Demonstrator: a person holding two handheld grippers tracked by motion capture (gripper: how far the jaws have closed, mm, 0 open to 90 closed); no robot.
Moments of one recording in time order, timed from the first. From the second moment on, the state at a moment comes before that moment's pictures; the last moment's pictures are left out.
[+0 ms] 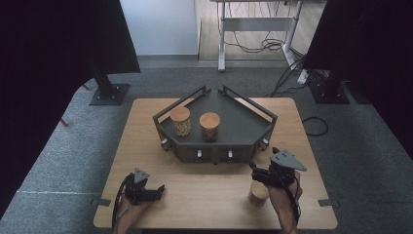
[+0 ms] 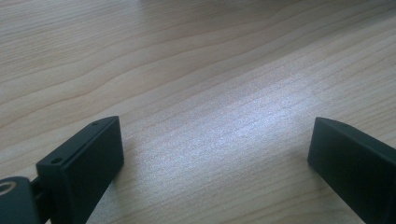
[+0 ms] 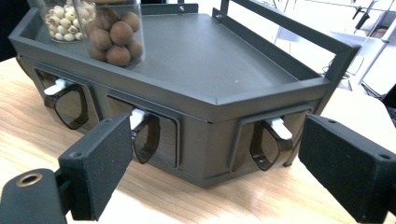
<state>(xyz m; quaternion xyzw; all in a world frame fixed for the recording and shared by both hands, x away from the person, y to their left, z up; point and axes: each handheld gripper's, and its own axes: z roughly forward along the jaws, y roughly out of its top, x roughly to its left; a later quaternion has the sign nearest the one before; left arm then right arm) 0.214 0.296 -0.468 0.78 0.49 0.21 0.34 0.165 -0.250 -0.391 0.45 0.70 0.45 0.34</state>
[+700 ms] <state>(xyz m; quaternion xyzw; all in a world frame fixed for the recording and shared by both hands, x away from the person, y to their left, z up) 0.213 0.296 -0.468 0.78 0.49 0.21 0.34 0.155 -0.267 -0.407 0.48 0.68 0.43 0.34</state>
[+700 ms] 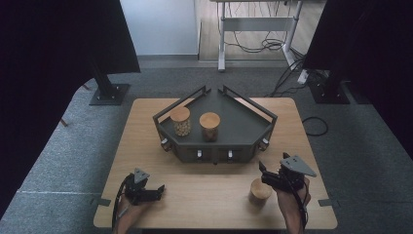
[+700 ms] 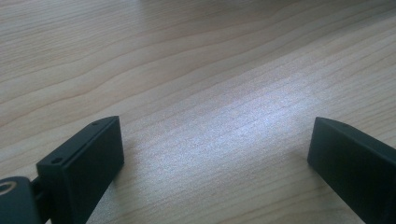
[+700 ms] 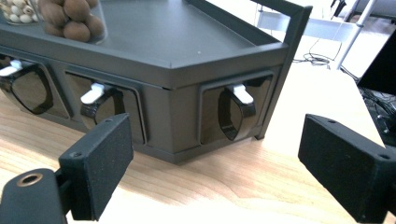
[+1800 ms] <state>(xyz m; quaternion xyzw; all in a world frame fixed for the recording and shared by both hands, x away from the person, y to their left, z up) 0.212 0.296 -0.468 0.78 0.49 0.21 0.34 0.143 -0.286 -0.441 0.52 0.66 0.41 0.35</state>
